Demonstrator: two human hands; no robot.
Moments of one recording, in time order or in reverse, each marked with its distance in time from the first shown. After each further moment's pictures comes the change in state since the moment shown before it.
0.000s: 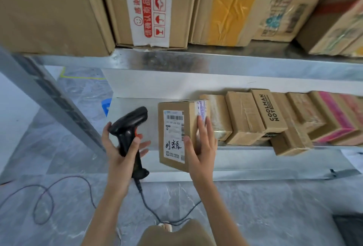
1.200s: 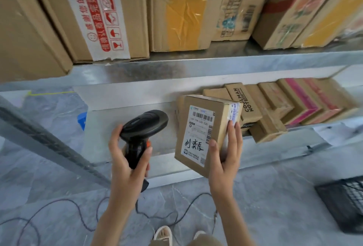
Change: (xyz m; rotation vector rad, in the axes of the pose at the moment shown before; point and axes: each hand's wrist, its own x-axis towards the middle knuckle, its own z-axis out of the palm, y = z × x) left_hand -0.027 0.024 0.045 0.208 -0.320 0.296; right_hand -0.013 -0.001 -0.075 0.125 0.386 0.063
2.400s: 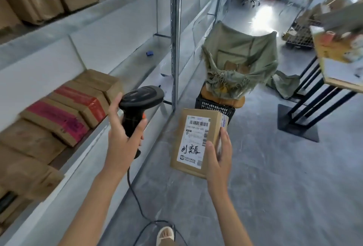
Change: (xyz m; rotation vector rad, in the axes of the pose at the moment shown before) left_hand -0.148 0.087 0.589 -0.132 -1.000 0.214; right_hand 0.027 0.117 -0.547 -0.019 0.920 0.274
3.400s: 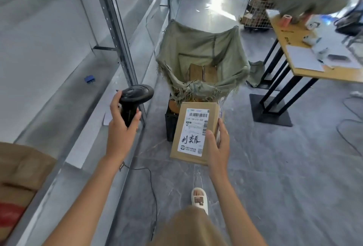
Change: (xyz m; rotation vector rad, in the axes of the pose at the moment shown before) left_hand 0.259 -0.134 0.194 0.173 -0.161 -0.002; right_hand 0.277 0.051 0.005 -0.014 0.213 0.140
